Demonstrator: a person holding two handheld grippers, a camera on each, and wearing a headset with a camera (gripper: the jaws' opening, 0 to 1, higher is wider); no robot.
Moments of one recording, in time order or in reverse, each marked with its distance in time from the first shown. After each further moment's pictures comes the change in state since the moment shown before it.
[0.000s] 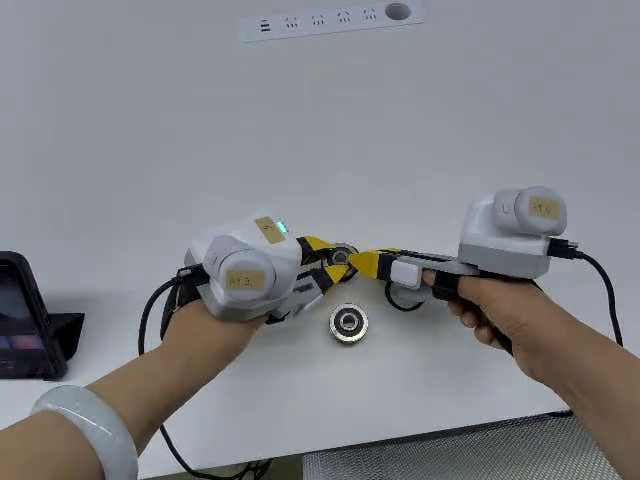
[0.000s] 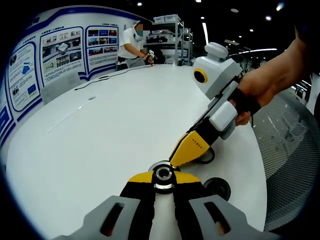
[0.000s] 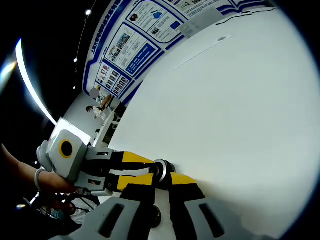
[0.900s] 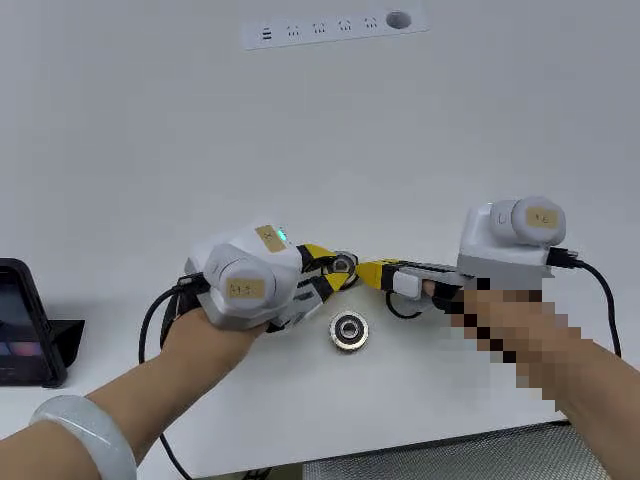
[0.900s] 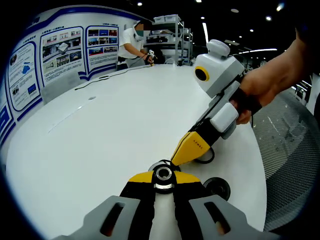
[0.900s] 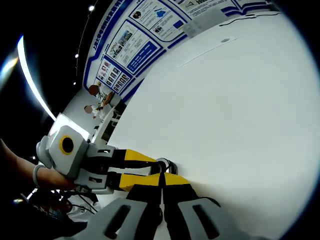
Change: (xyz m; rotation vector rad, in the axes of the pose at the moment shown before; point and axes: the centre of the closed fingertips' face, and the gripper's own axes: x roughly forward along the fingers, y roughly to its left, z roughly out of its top) left arm -0.001 0.000 0.000 -0.001 0.001 0.000; right arm -0.002 0.007 -0.002 -0.037 0.008 -0.009
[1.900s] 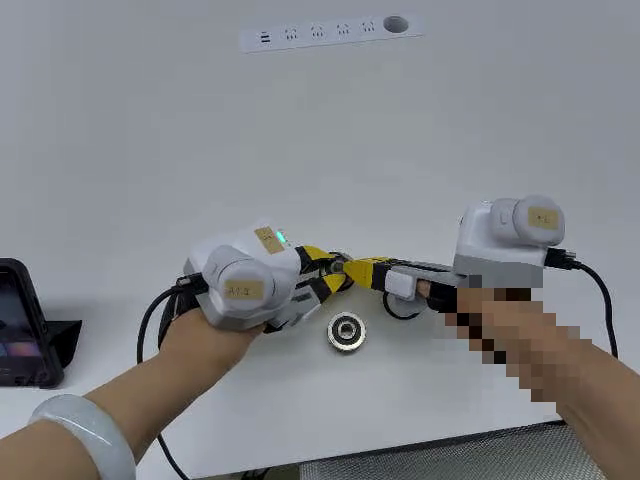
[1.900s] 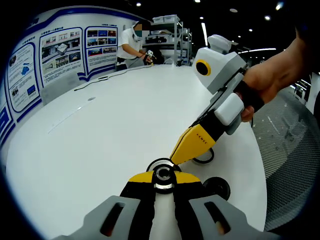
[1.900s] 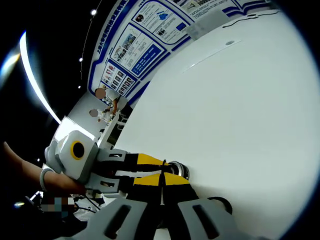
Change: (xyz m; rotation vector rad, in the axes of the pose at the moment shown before) left arm 0.000 -0.001 0.000 0.007 -0.003 -0.005; right arm -0.004 0.015 0.007 0.014 -0.025 0.046
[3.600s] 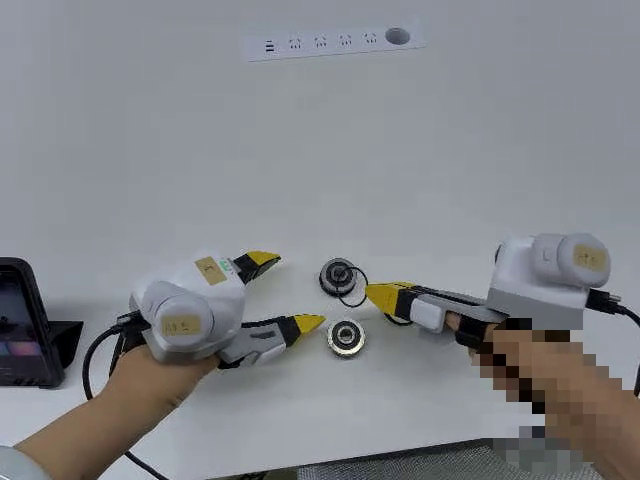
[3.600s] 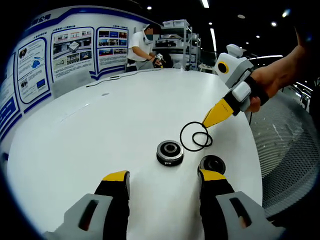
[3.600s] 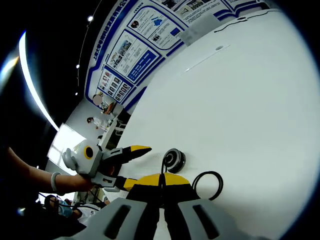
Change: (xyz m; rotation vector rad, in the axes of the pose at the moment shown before) left arm -0.039 0.009 -0.026 -0.060 -0.036 0.055; right arm -0.043 -0.002 -0.014 0.047 -0.049 -0.034
